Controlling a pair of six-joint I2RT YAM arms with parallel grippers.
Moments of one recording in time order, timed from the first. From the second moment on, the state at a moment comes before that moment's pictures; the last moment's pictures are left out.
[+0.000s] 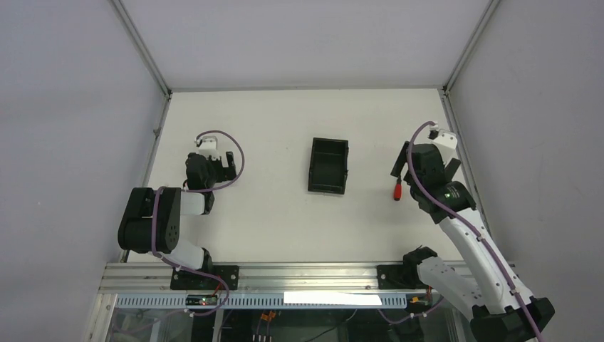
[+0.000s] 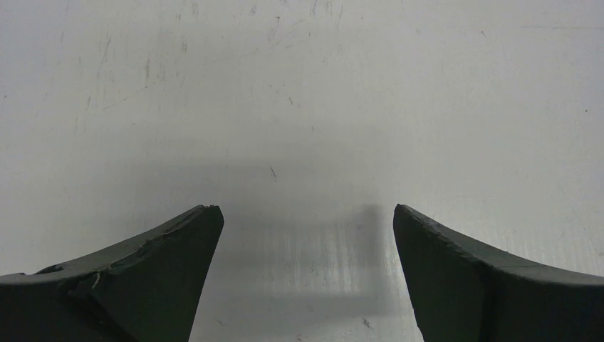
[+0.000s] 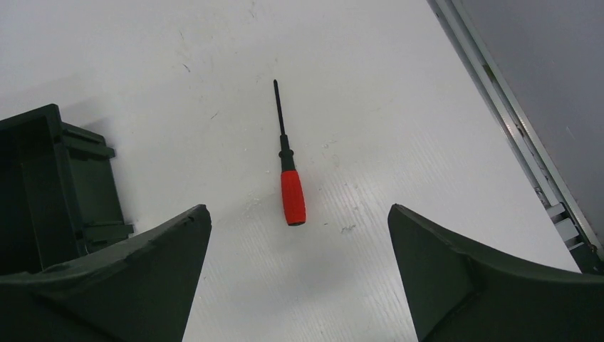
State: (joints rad) left arm -0.02 1.53 0.38 0.86 0.05 -0.06; right arm 0.37 0.83 0.88 -0.78 0.64 0.49
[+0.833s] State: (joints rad) left arm -0.02 1.53 0.38 0.86 0.05 -0.06; right arm 0.11 1.58 0.90 -0.54 0.19 0.32
